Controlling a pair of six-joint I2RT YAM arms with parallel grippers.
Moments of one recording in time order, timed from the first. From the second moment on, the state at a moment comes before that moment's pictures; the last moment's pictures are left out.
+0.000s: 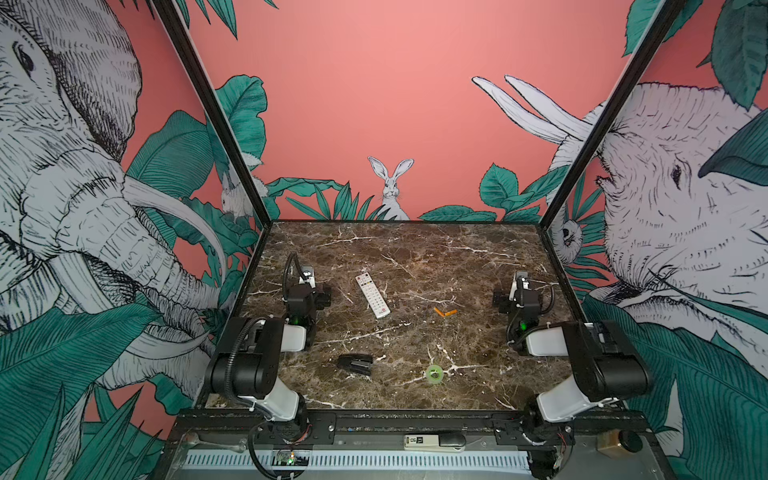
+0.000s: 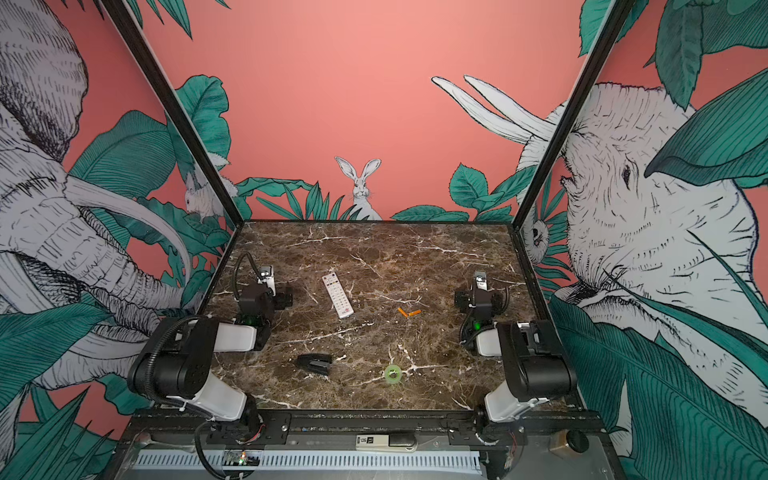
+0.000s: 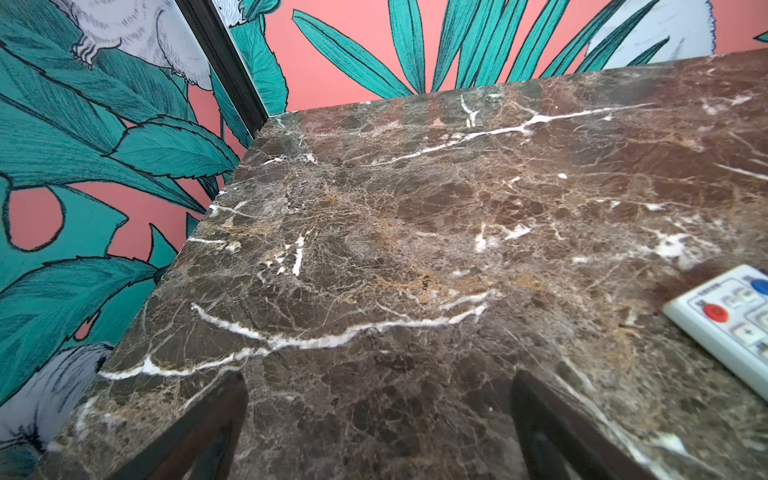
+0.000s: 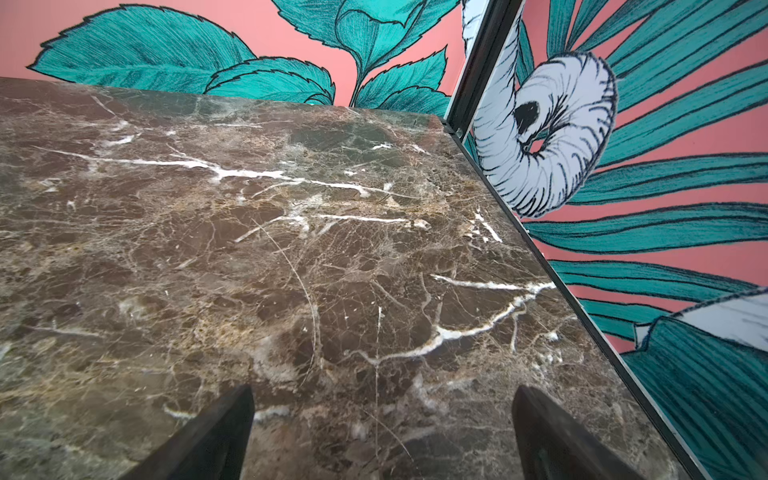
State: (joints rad) left arm -0.08 1.57 0.40 0.79 -0.22 0.11; right arm 0.08 1.56 0.36 0.82 0.35 -0.06
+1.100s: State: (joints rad) left arm -0.08 1.57 0.40 0.79 -0.22 0.11; right arm 0.08 1.56 0.36 0.82 0.35 -0.06
